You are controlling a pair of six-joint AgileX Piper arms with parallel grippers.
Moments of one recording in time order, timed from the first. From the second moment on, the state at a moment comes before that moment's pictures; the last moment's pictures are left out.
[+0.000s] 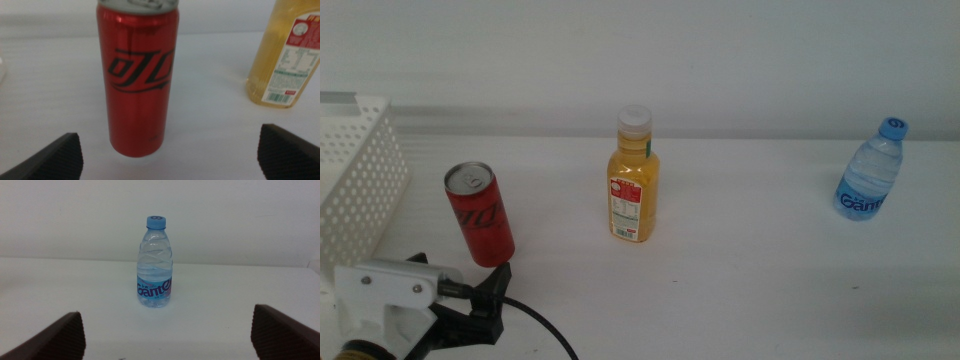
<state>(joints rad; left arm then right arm) -0.32 1.57 -0.01 -0.11 -1.19 -0.12 -0.03 0.00 0.00 -0.03 0.22 -0.07</state>
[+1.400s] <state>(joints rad) -0.32 1.69 -0.11 -0.20 -1.15 -0.11 -0.03 0.00 0.00 -0.03 0.22 -0.07</state>
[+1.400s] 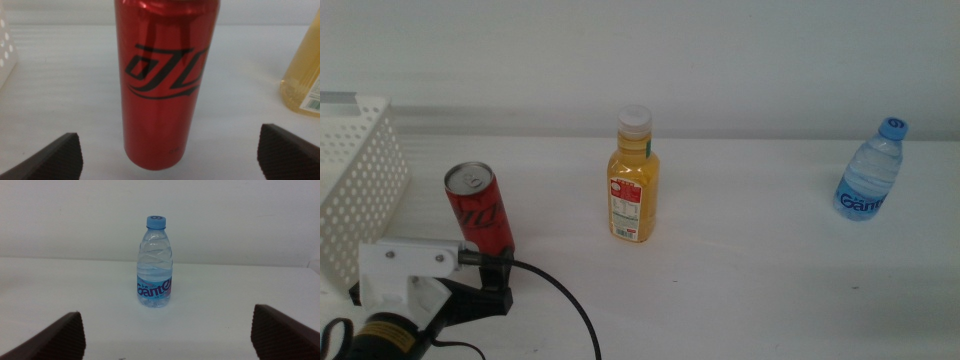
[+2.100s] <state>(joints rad) -0.32 1.82 -0.21 -0.22 -1.20 -0.13 -0.03 0.00 0.00 -0.03 0.22 -0.07</state>
